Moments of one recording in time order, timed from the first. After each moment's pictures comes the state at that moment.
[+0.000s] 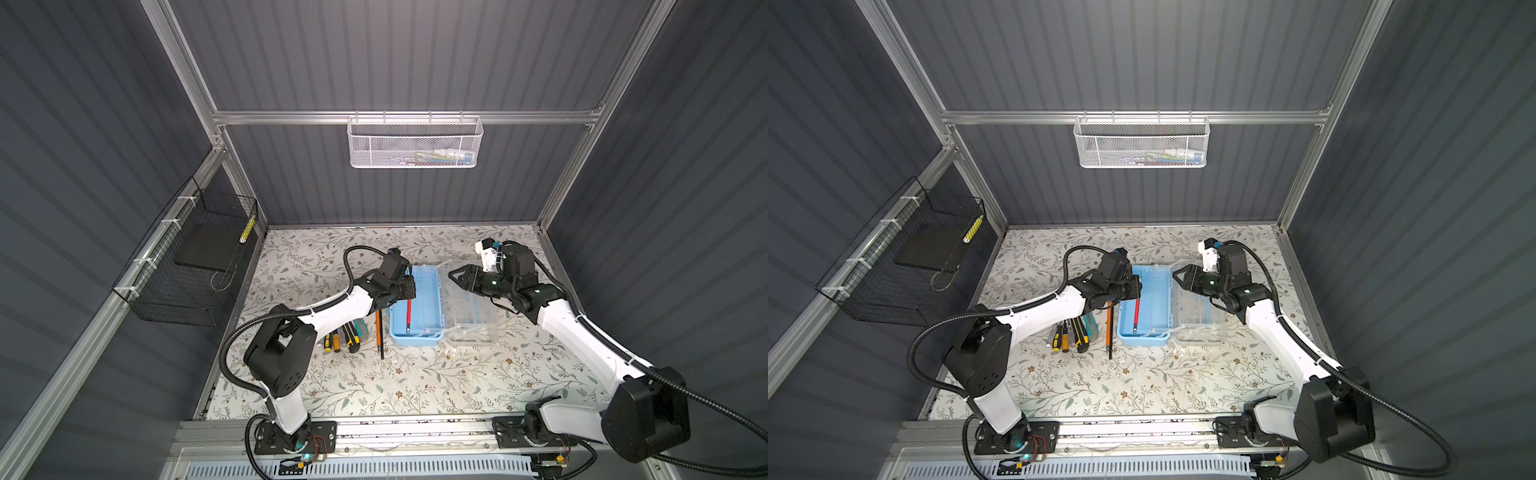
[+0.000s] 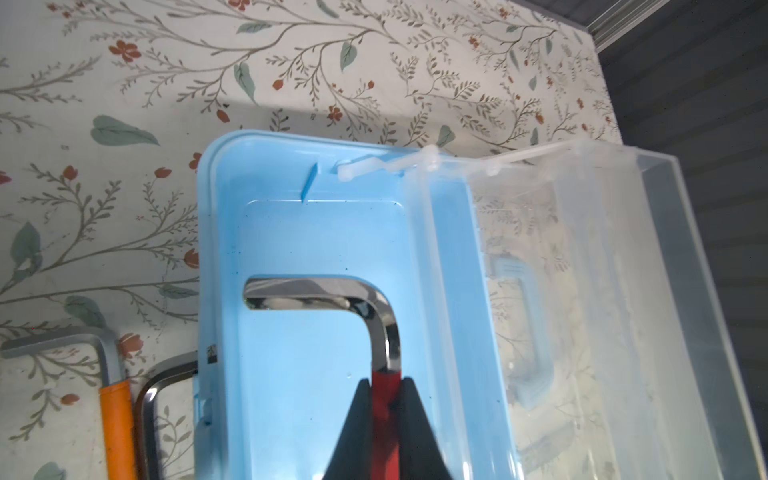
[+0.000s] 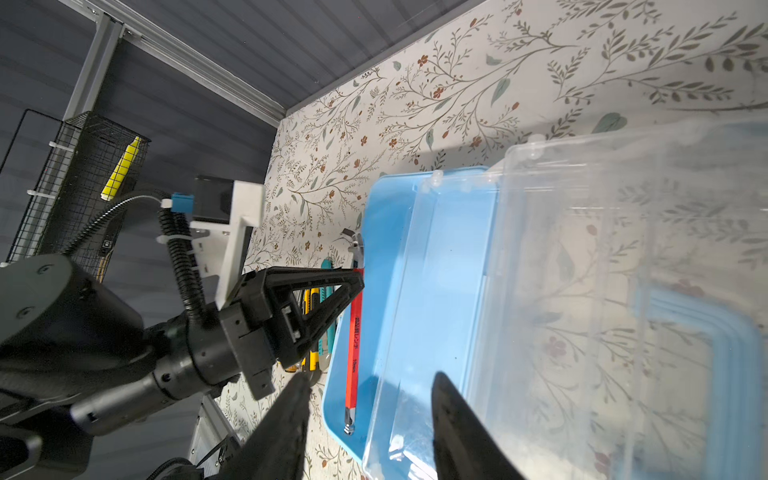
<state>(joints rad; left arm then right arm) -0.72 1.78 1.23 -0.22 0.01 -0.63 0.28 1.28 0.94 -0.25 -0.49 0.58</state>
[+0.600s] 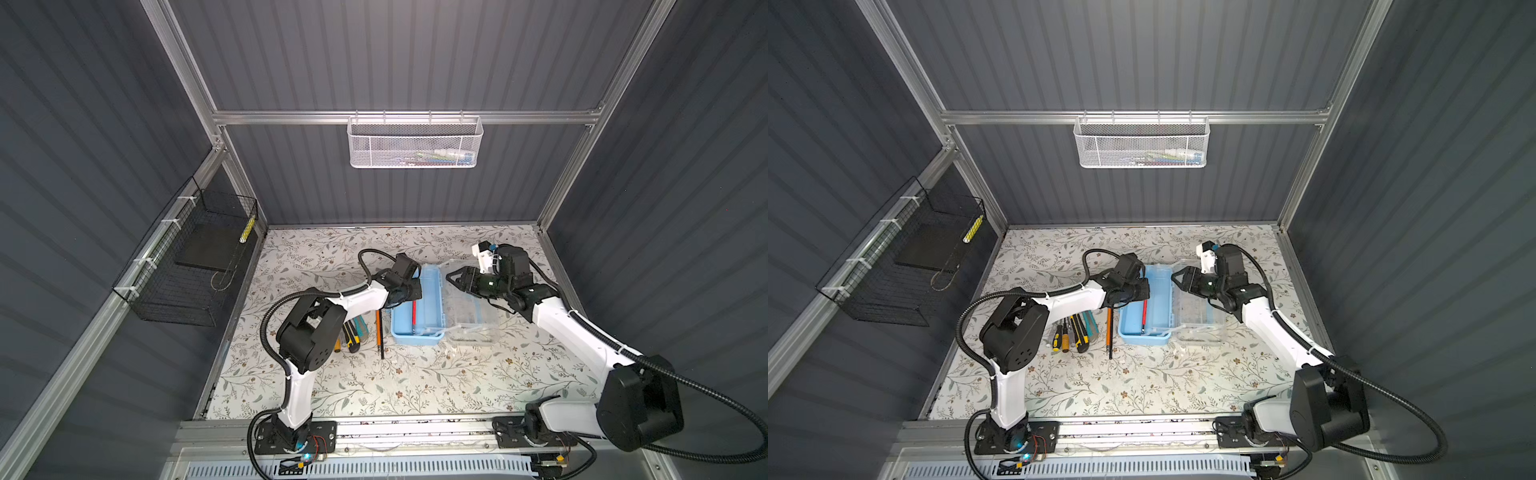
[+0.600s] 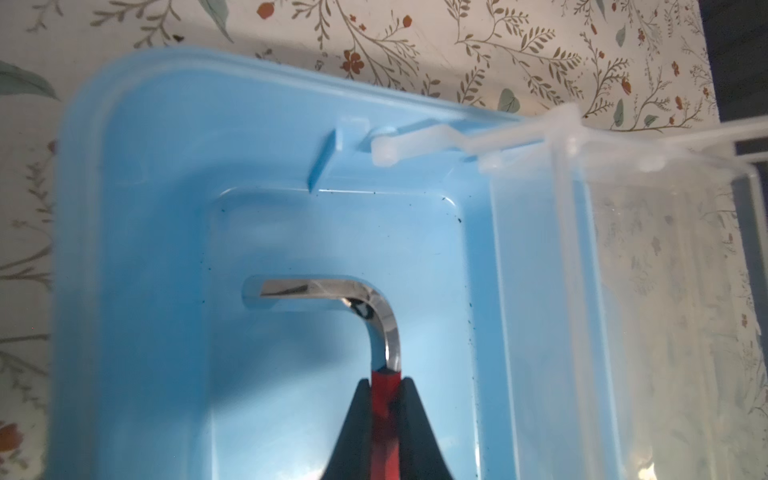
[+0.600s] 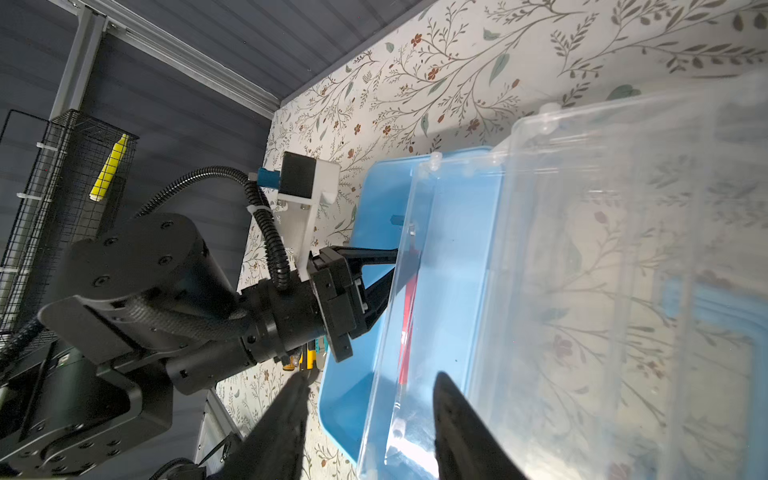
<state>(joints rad) -0.72 2.01 1.36 -0.22 0.02 -0.66 0.28 1.33 0.92 -0.21 -0.52 0.60</state>
